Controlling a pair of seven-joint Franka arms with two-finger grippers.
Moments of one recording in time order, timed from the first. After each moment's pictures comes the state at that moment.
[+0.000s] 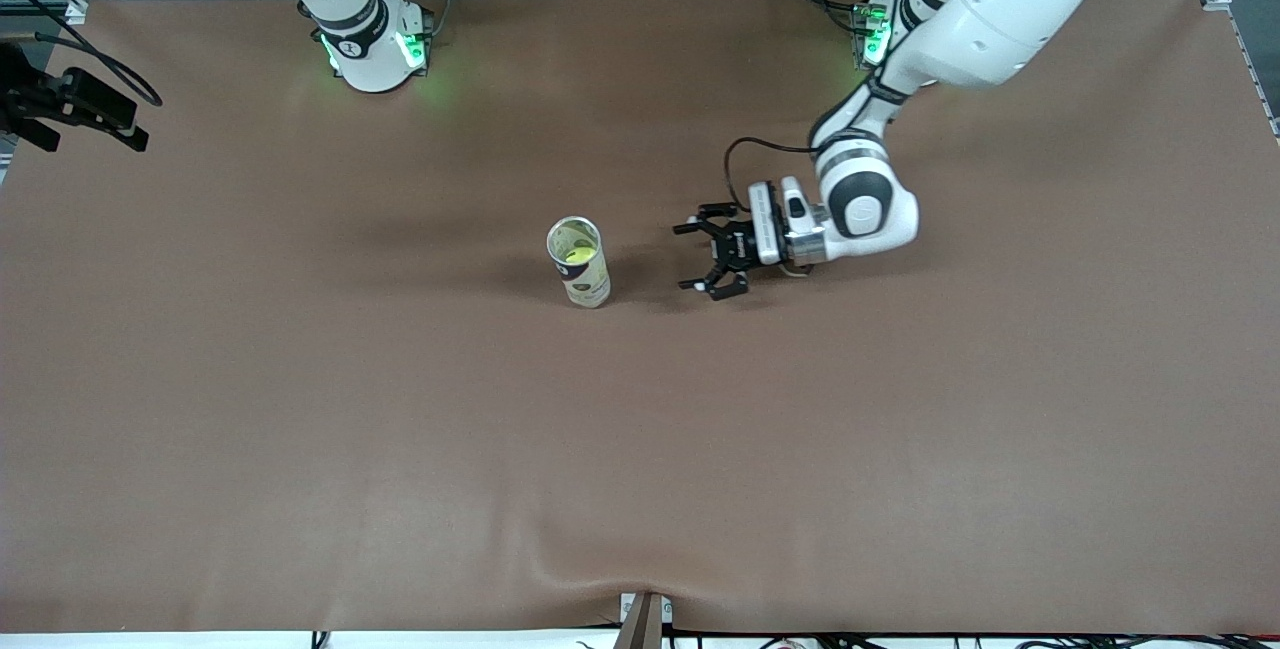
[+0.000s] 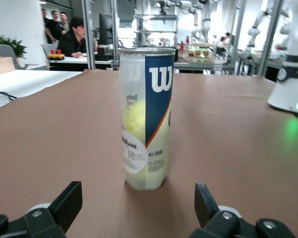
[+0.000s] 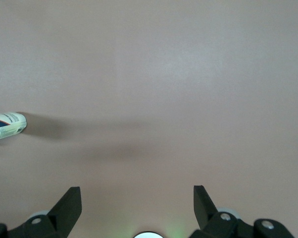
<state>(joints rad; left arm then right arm) -0.05 0.57 -0.44 -2.15 -1.79 2.23 2.74 0.06 -0.15 -0.10 -1.64 0.01 1.48 -0.03</state>
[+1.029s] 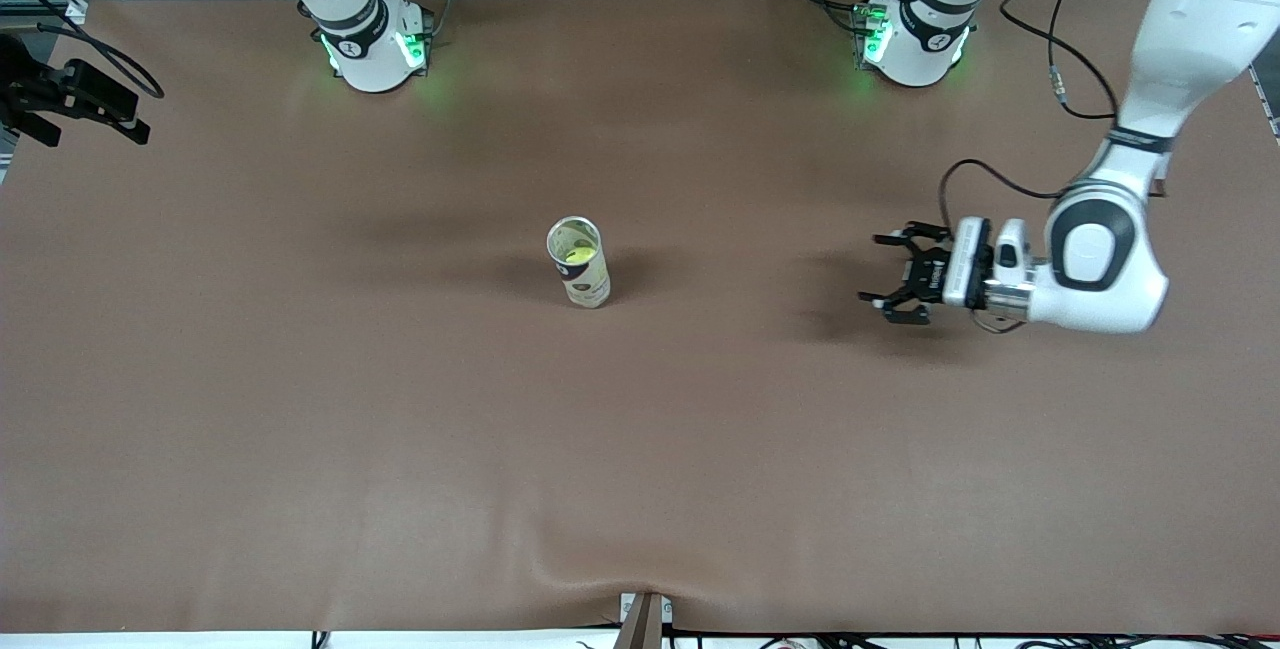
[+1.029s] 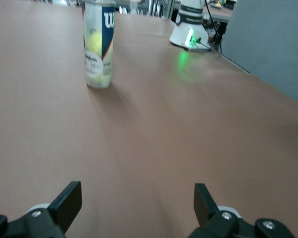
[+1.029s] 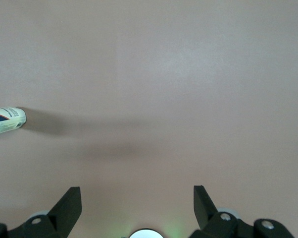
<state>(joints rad) 0.46 0.53 -0.44 -1.93 -0.69 1.79 2.18 0.06 -0.15 -0.10 -1.66 0.01 1.47 -0.04</state>
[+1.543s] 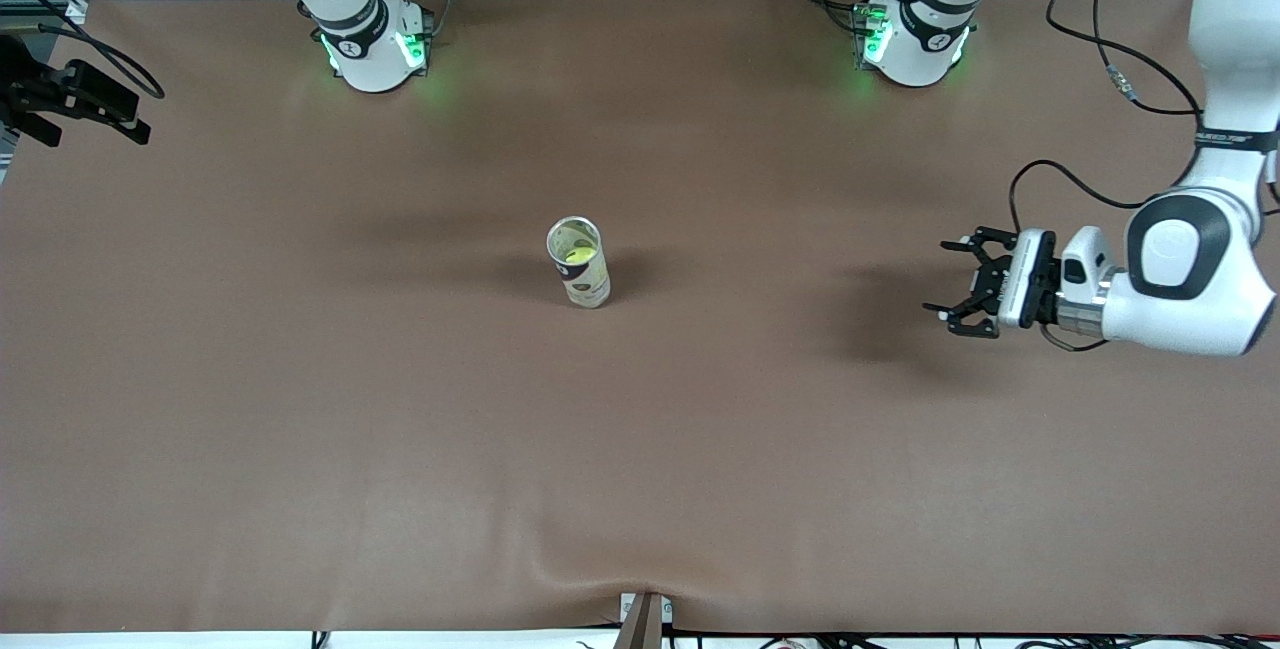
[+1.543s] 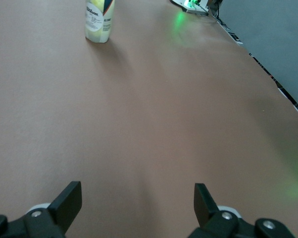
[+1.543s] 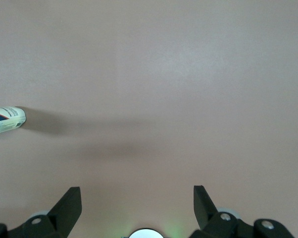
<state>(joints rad) 0.48 0.52 -0.44 -1.73 -0.45 1.66 1.92 0.06 -0.15 -0.10 -1.66 0.01 1.47 -0.05</state>
